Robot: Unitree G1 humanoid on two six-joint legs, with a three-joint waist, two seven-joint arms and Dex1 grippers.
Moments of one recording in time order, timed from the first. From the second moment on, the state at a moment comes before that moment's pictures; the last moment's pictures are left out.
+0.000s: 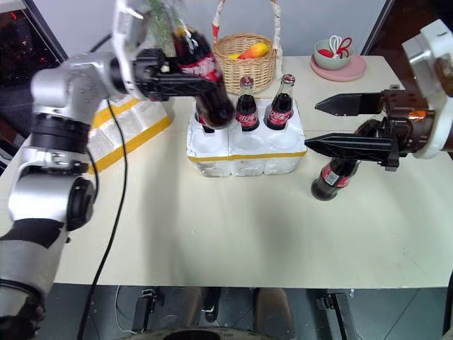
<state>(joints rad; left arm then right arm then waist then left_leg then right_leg) -1.28 0.45 -0.06 0.62 -0.50 0.61 -1.43 -0.61 -1.20 -0.41 -0.29 1.03 1.11 1.10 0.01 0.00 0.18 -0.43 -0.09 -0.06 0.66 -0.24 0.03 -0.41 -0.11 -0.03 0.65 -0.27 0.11</state>
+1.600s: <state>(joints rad) -1.11 0.40 -0.13 0.84 -0.18 0.23 -1.38 -0.49 -1.18 -0.45 -0.33 1.08 1.06 0.94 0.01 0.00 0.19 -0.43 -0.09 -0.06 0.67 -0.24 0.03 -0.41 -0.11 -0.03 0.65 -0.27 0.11</state>
